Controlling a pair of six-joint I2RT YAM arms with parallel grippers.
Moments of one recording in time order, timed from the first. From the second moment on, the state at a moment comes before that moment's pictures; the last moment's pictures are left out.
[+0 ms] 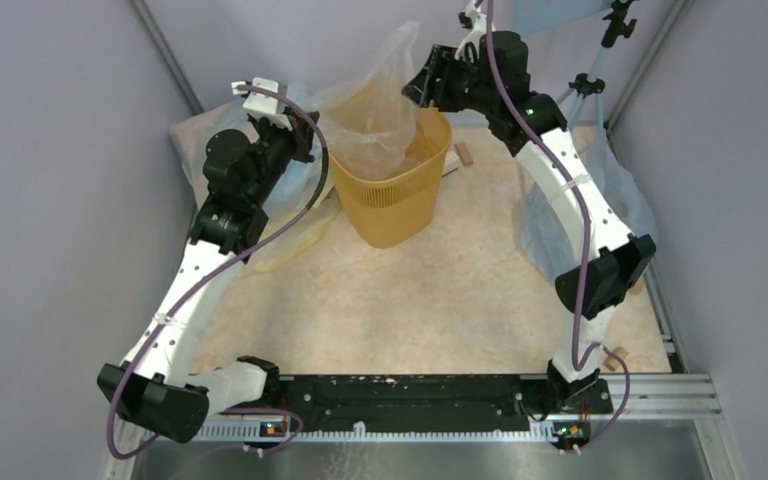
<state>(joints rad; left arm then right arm) -0.32 1.16 1.29 0.03 0.09 -0.07 0.50 1.86 2.23 -0.57 -0.15 0.42</state>
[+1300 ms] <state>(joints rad) -0.31 1.20 1.32 -0.13 -0.07 -0.02 0.43 1.70 2.02 -0.67 -0.08 0.34</state>
